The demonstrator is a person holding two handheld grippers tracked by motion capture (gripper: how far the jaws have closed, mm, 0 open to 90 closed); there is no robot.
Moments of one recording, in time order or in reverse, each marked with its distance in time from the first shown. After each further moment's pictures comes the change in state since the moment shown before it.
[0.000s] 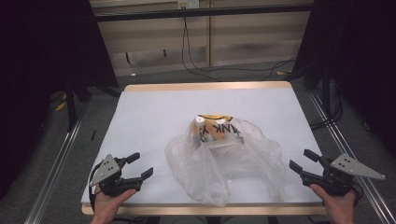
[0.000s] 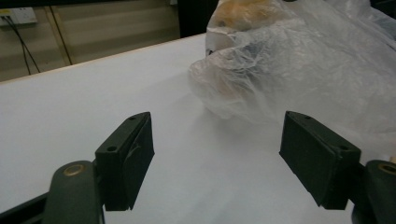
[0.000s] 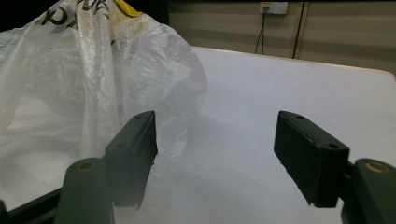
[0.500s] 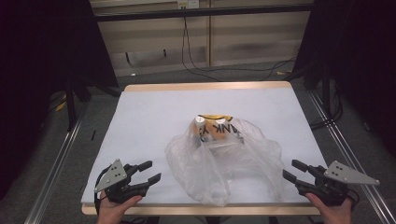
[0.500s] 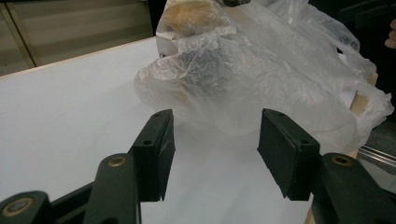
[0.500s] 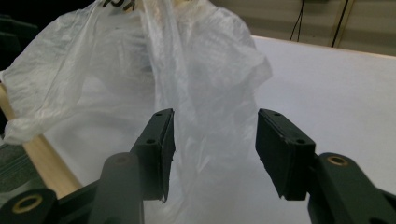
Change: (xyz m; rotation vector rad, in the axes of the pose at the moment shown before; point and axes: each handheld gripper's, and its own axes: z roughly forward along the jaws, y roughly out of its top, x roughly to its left) left arm -0.026 0.010 0.001 0.023 -0.090 0.027; right arm 0.028 0.000 -0.008 0.066 0.119 -0.028
